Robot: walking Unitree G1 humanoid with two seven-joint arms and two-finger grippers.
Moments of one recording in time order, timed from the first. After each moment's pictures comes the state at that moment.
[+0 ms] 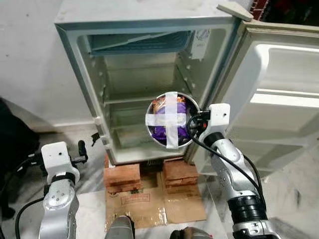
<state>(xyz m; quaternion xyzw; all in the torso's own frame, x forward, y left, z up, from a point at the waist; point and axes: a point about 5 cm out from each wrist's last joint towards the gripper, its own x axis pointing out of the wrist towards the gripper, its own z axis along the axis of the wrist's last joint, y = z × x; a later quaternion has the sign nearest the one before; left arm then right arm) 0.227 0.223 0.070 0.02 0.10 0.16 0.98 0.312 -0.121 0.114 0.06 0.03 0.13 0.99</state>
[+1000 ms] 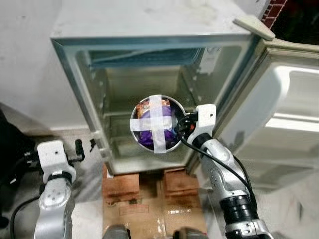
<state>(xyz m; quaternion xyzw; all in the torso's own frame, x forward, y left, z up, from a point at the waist) 0.231 0.221 0.076 0.02 0.08 0.15 0.98 0.310 -0.103 0.114 0.06 0.04 0.19 0.98</state>
